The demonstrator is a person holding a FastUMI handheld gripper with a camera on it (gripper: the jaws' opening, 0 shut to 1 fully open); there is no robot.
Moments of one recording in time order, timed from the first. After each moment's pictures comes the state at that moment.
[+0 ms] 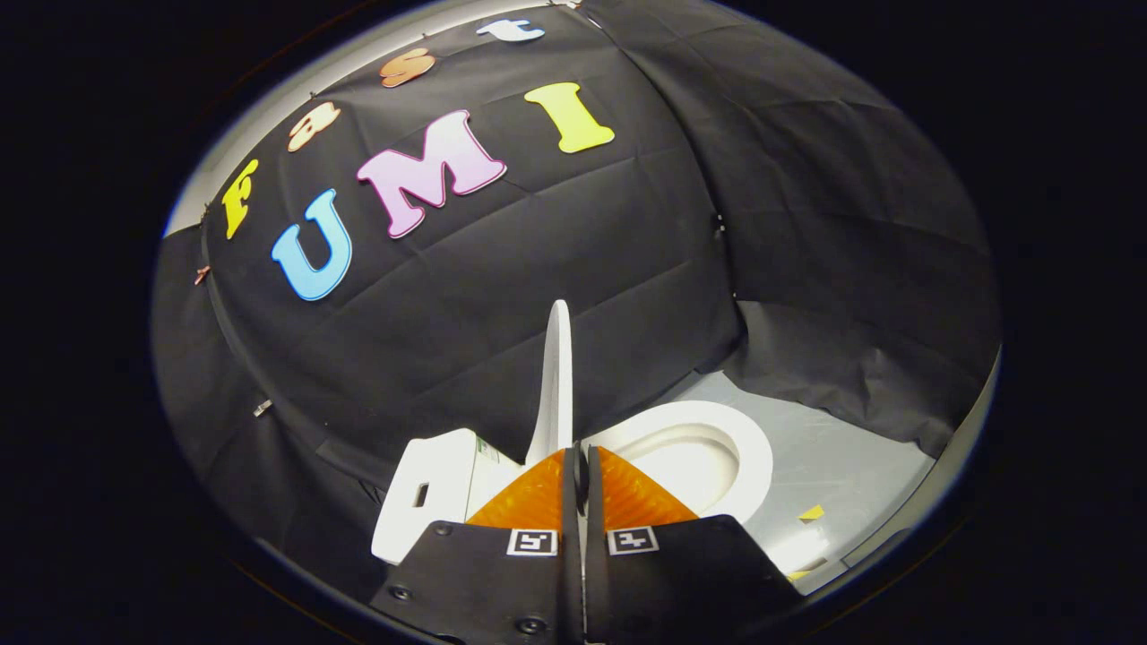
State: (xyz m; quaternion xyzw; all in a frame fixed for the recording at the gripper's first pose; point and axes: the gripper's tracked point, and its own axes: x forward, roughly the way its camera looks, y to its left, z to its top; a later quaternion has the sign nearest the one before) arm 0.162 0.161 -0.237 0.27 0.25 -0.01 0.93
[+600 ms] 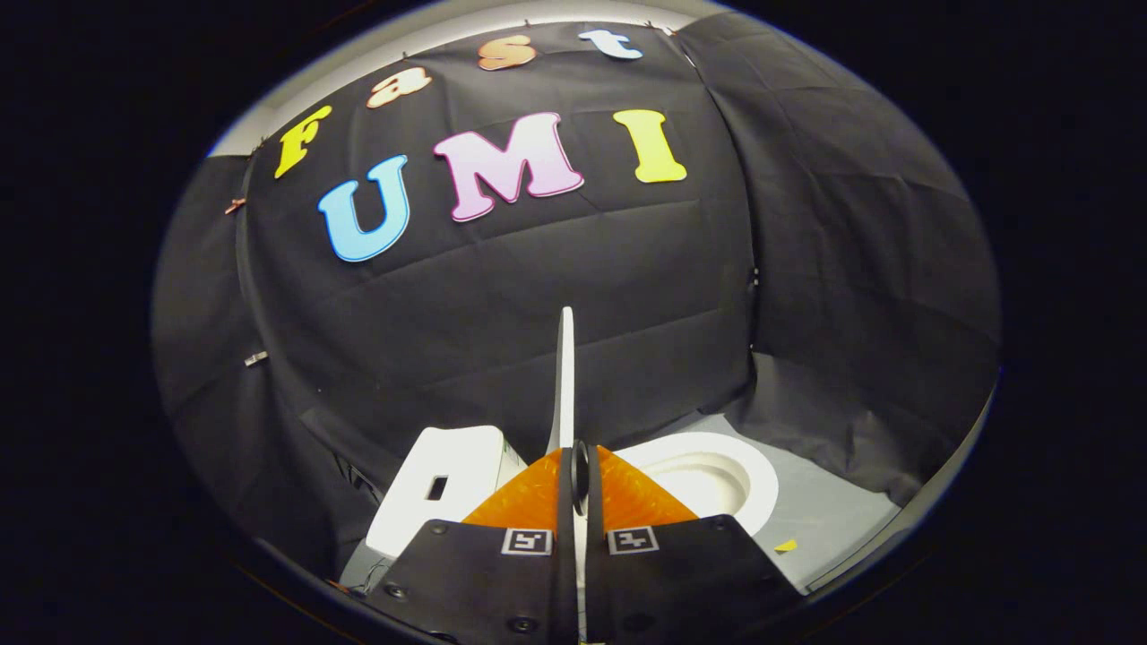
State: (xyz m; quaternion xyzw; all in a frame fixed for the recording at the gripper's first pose) arm 0.152 0.255 -0.195 0.17 0.20 0.00 0.97
